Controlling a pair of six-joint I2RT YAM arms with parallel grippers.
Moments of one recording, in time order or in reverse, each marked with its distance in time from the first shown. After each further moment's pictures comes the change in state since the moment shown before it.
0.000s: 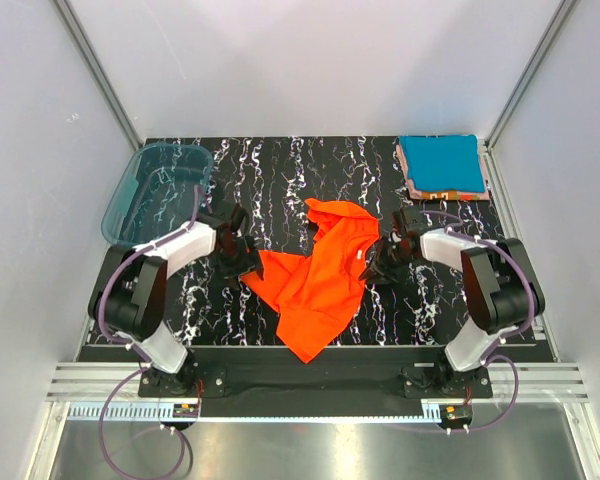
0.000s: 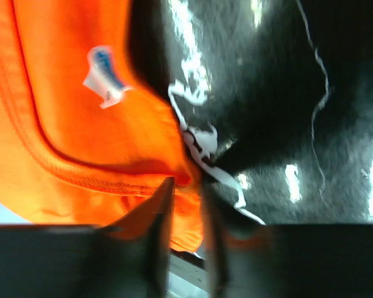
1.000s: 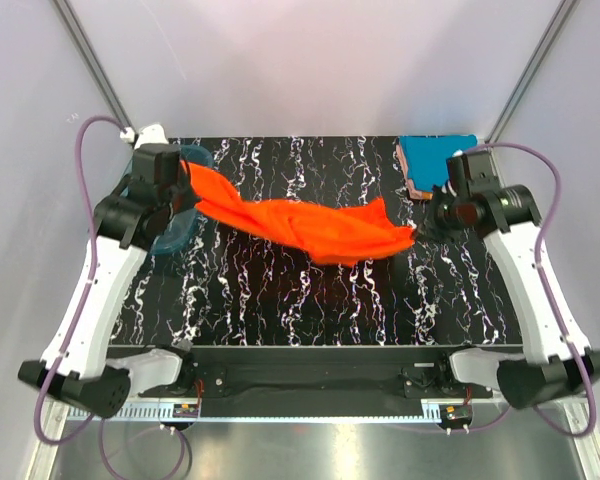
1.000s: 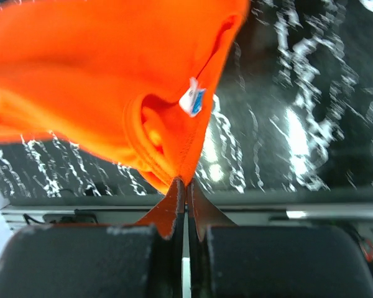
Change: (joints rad) left arm 0.041 -0.419 0.571 -0.250 -0.498 0.195; right arm -0.034 -0.384 0.676 -0.824 0.348 -0.152
